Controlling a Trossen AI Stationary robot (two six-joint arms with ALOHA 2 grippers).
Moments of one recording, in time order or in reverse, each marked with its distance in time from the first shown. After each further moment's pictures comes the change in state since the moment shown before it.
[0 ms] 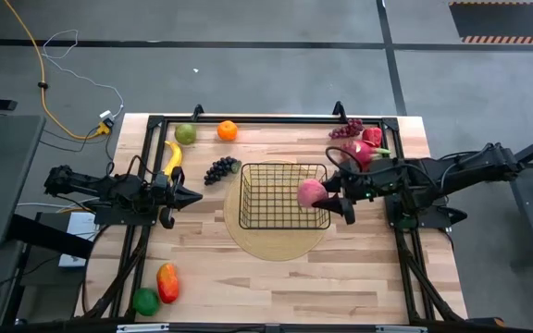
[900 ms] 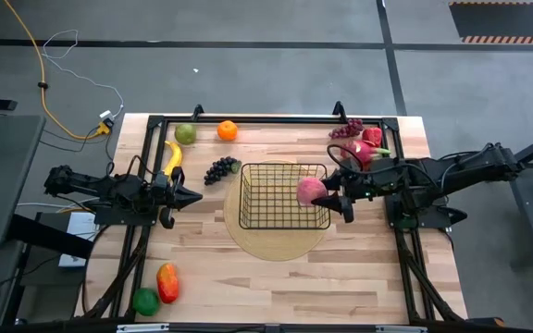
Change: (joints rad) left arm 0.000 0.000 0.000 0.000 0.000 0.000; right arm 0.000 0.000 0.000 0.016 0.040 -0.005
